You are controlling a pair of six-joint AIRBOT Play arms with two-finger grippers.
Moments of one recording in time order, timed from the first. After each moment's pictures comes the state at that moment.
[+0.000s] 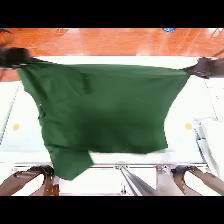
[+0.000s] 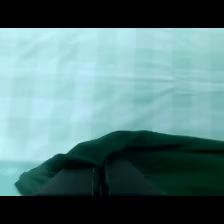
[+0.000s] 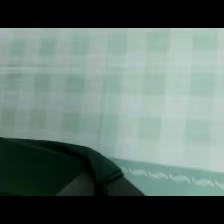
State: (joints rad) left arm -0.07 -1.13 1.42 1.62 -1.16 -1.73; right arm -0.18 -1.15 1.31 -1.10 1.21 1.39
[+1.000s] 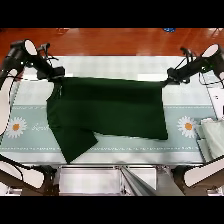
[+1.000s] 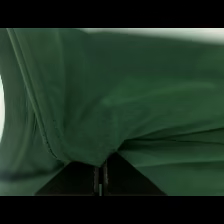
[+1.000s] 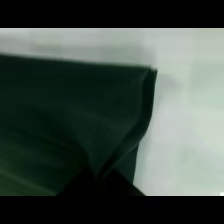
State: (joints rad) left arm 0.01 -1.77 1.66 1.43 -1.33 -1.62; right arm -0.17 -1.81 1.63 -1.12 1.38 1.39
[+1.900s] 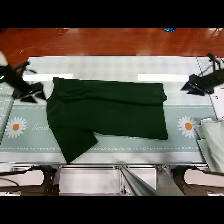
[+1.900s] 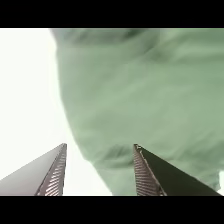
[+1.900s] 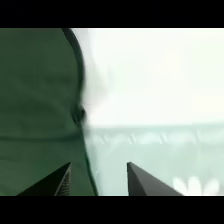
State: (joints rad) left arm 0.27 -1.46 1.29 1.39 -1.53 -1.53; right arm -0.36 -1.42 1.27 -1.17 1.34 1.42
